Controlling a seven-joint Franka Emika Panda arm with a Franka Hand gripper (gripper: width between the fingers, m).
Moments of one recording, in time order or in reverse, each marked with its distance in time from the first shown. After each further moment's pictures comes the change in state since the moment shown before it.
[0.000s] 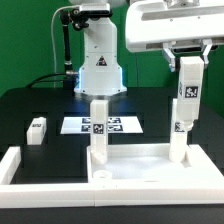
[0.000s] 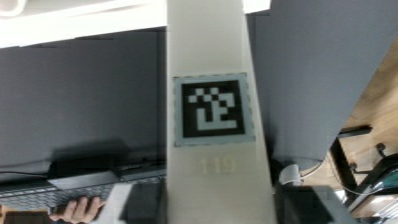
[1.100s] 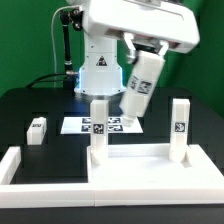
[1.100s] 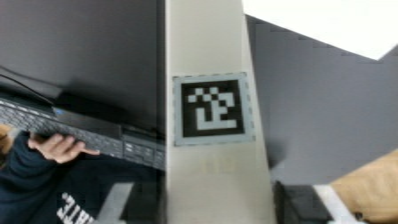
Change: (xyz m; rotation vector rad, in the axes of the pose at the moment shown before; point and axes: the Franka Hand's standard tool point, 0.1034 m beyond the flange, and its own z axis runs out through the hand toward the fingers) arm 0.016 0.086 -0.010 -0.034 -0.001 -0.444
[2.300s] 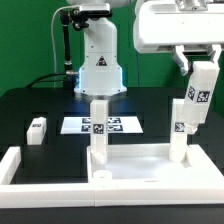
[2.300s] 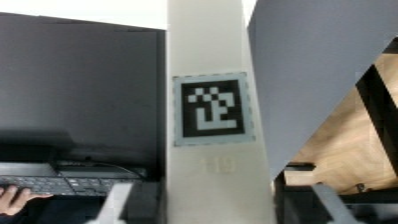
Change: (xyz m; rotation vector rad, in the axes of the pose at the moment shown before) arm 0.019 -0.110 0.011 0.102 -0.003 0.333
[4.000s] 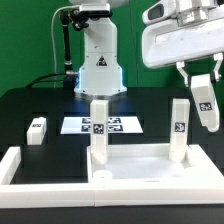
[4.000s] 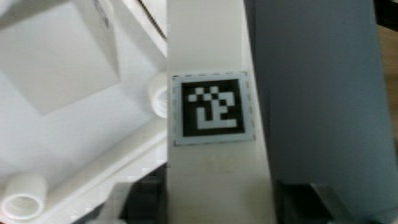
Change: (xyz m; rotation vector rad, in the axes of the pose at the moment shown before) arm -0.025 -0.010 0.007 -0.071 -0.285 0.602
